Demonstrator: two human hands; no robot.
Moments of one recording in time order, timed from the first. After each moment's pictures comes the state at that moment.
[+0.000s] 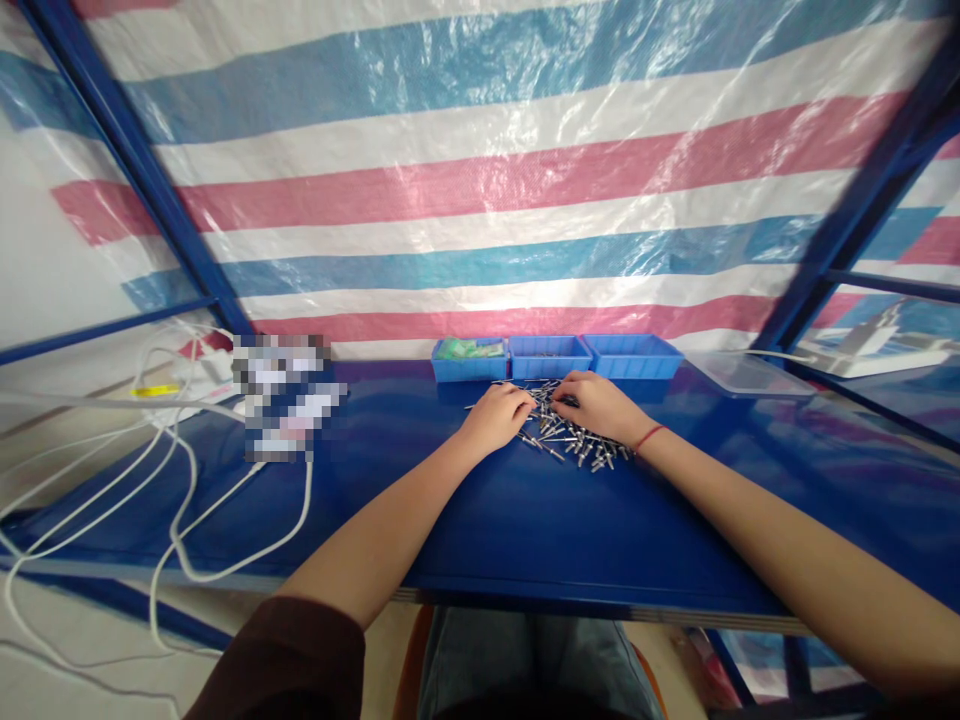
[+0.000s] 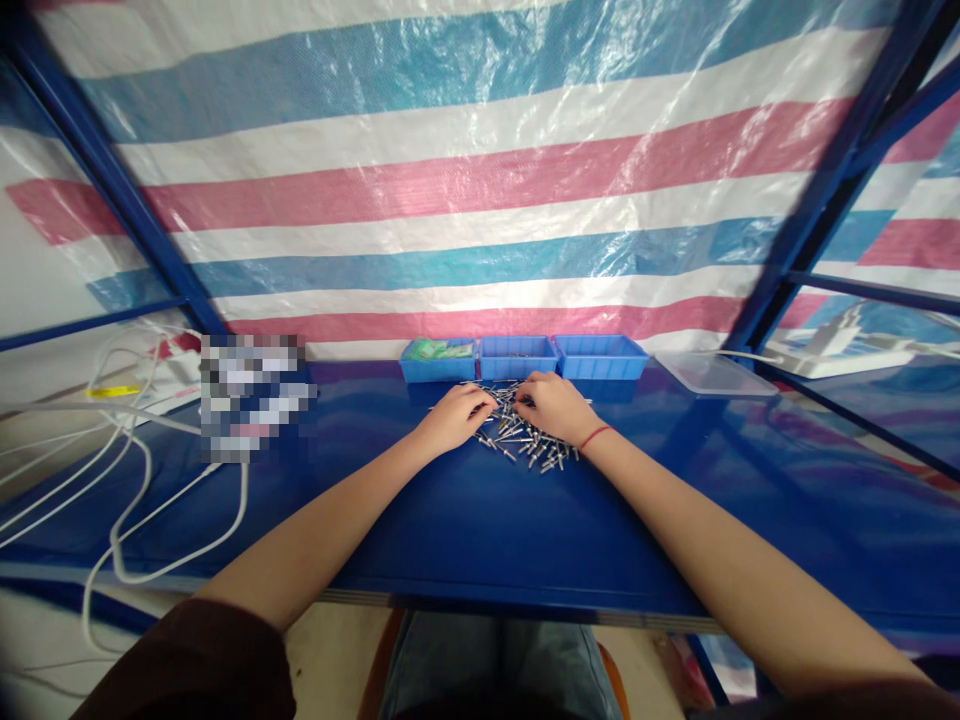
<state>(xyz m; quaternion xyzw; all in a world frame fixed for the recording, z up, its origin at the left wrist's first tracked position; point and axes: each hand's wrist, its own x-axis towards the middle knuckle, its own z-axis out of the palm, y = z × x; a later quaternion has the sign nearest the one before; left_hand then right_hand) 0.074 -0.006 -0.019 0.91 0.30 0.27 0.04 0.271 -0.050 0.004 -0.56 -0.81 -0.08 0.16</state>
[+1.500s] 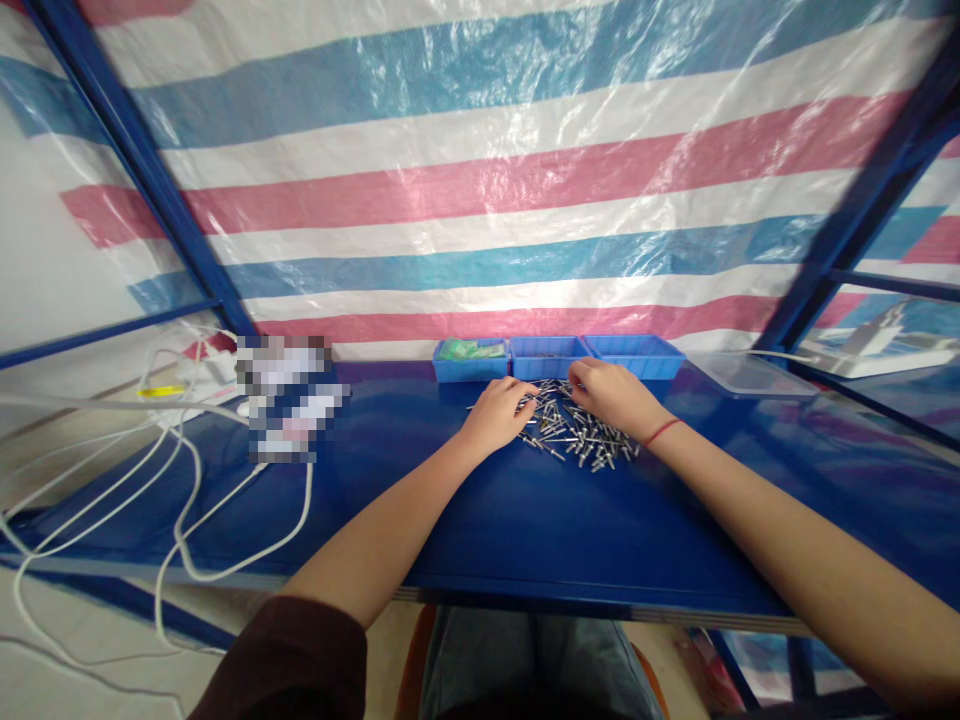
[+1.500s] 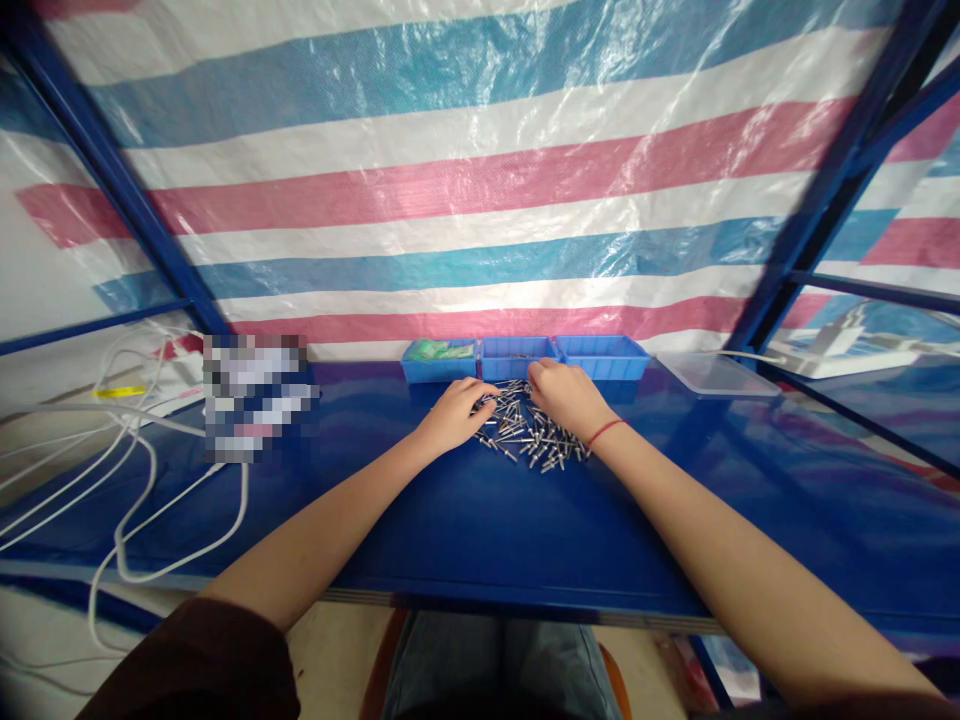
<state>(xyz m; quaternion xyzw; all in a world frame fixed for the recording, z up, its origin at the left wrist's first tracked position) 0.074 -0.013 -0.012 0.89 0.31 0.32 0.05 0.271 -0.060 0.028 -0.61 -0.76 -0.18 0.11</state>
